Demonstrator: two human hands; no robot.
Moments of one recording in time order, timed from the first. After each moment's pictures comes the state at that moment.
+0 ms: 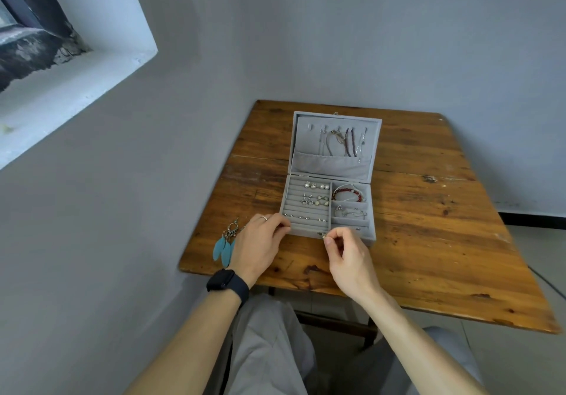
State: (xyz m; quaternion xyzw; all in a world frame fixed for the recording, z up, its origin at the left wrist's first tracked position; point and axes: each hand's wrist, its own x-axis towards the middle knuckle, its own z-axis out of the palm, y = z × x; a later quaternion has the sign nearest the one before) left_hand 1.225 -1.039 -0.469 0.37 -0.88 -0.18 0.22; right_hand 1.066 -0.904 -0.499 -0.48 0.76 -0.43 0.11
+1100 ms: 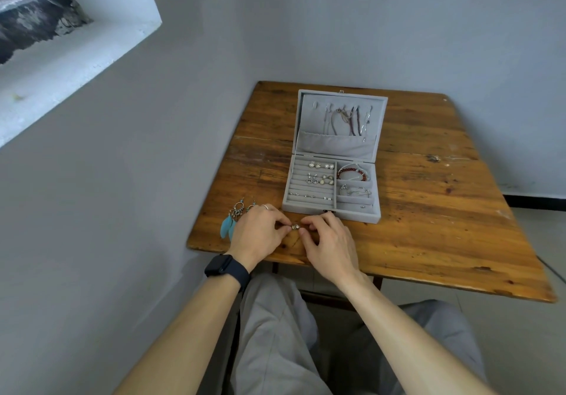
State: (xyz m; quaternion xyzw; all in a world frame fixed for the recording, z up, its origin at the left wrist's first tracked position) left_hand 1.245 -1.031 -0.464 0.39 -0.89 -0.18 0.12; right_hand 1.106 -0.922 -0.524 -0.53 0.77 -0.34 0.02
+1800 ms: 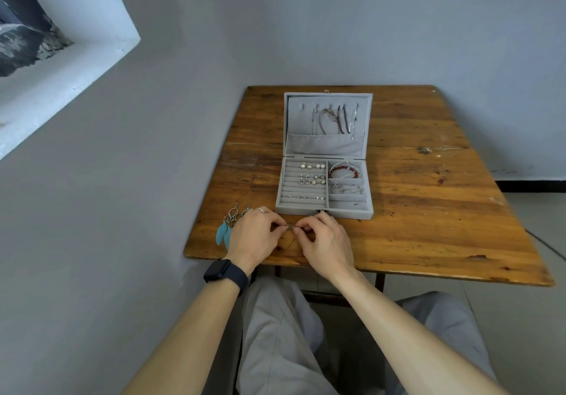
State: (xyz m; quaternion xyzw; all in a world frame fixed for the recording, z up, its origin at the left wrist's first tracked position) left_hand 1.238 -1.031 -0.465 0.39 -0.90 -0.16 0.11; right_hand 1.106 -0.925 -0.522 -0.50 0.78 -0.38 0.04
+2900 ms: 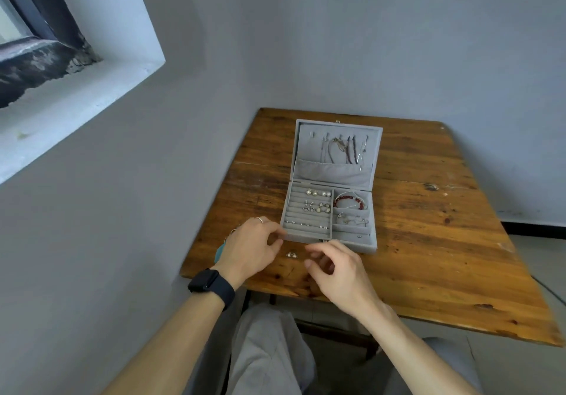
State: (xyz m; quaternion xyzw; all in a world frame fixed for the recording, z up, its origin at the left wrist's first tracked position) left_hand 1.241 -1.048 -0.443 0.36 -0.91 -0.17 0.12; right_hand 1.083 -0.898 -0.485 -0.54 0.72 -0.41 0.14
